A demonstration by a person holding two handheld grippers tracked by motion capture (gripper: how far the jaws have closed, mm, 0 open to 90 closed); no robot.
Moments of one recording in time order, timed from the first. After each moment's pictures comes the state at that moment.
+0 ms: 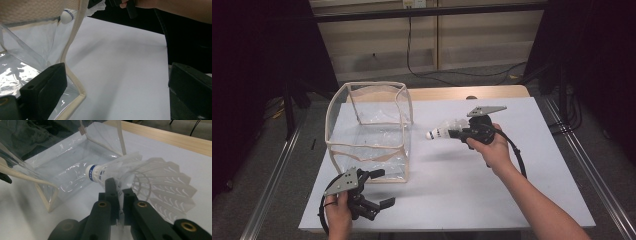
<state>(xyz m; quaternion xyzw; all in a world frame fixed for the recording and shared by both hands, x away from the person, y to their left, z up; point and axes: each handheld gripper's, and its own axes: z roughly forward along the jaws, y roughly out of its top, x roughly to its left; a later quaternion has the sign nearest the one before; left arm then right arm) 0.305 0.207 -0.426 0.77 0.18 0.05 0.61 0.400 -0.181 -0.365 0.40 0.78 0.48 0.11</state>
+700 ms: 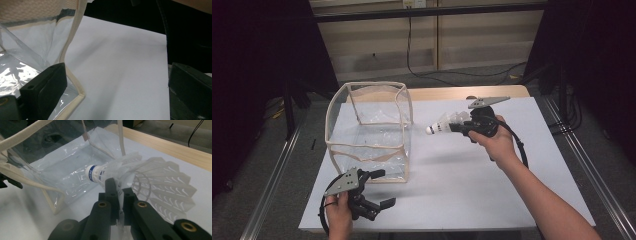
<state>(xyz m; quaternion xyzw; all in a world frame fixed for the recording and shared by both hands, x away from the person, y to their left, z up) 0.305 0.206 -0.426 0.78 0.17 0.05 0.60 0.400 -0.183 -0.332 0.38 0.79 0.47 0.12</state>
